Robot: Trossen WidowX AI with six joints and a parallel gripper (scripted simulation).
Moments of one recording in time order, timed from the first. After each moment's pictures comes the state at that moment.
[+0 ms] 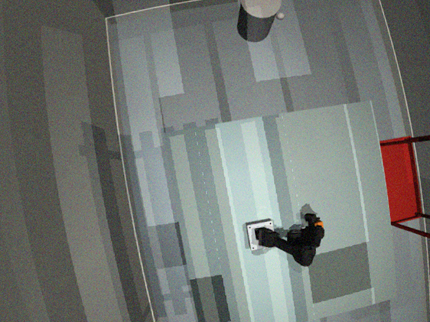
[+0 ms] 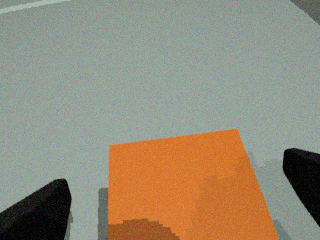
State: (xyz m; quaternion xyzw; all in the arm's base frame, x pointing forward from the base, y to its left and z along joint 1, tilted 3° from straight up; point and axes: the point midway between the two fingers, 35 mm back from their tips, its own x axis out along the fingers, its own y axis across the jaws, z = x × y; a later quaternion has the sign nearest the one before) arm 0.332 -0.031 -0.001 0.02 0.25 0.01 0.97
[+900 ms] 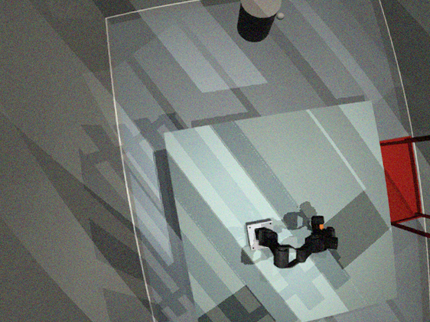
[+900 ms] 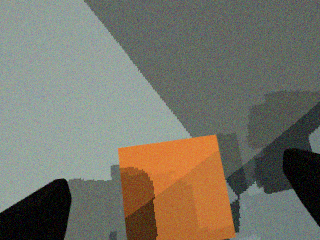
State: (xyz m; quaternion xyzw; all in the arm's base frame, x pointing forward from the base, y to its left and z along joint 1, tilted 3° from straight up) arm 0.332 -0.036 0.044 0.03 0.44 0.02 0.90
